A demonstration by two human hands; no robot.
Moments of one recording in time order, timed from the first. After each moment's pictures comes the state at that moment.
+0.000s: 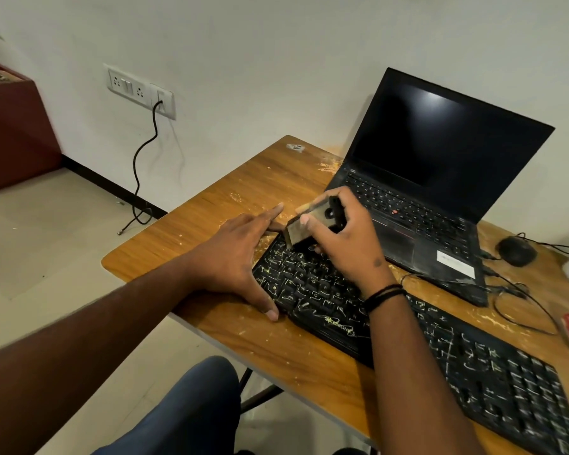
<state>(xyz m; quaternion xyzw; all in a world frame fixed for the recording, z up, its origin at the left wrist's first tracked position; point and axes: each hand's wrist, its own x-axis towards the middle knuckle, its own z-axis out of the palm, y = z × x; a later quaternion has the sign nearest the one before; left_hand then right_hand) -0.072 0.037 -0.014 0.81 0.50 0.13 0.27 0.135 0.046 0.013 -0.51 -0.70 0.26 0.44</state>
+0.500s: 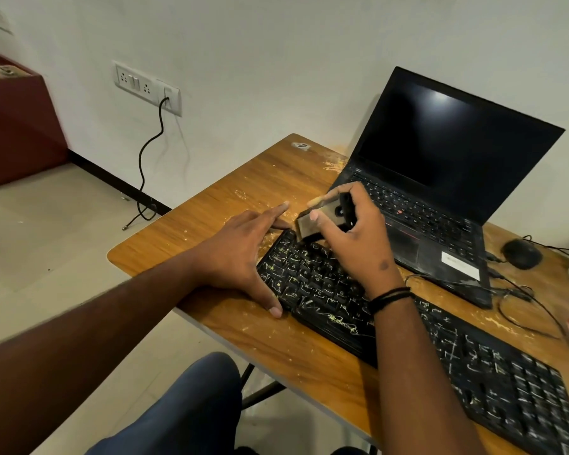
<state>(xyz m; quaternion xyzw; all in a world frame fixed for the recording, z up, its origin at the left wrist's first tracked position) -0.073 0.037 -0.015 0.81 0.50 0.12 0.27 0.137 0.040 0.017 -0.51 -0.72 0.19 0.43</state>
